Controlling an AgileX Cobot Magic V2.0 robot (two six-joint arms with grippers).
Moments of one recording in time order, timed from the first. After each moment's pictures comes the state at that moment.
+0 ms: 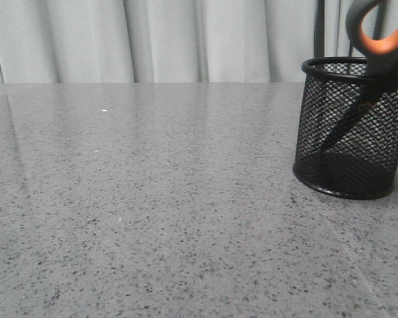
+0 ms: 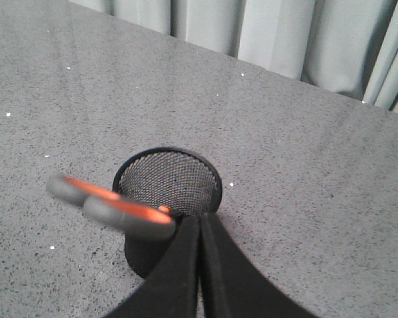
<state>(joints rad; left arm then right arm) -0.67 0.06 -0.34 0.16 0.27 0.09 0.63 0.40 -0.65 -0.30 0.67 0.15</state>
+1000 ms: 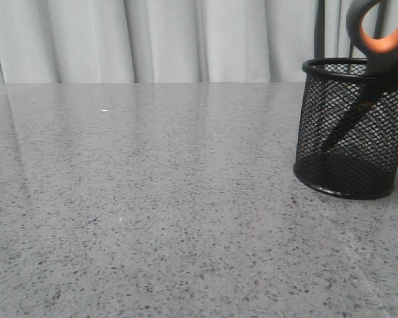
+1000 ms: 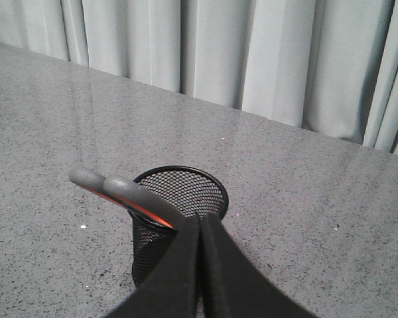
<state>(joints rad) -0.67 0.05 -0.26 0.11 0.24 0.03 0.63 0.17 -0.50 -0.31 0.56 0.16</state>
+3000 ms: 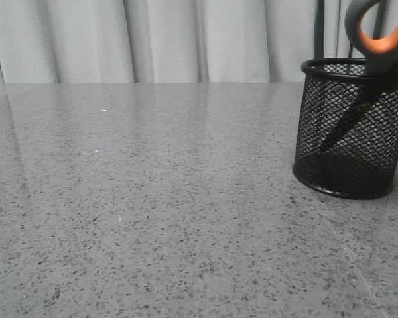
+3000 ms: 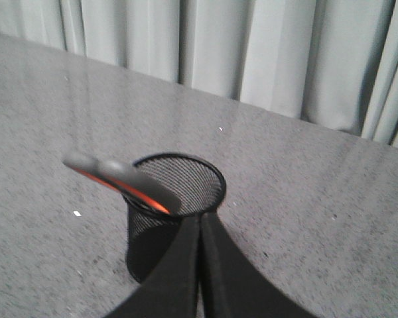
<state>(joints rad) -0.07 0.00 0.00 -0.03 0.30 0.06 0.62 0.17 -0.46 -0.34 0.56 0.16</state>
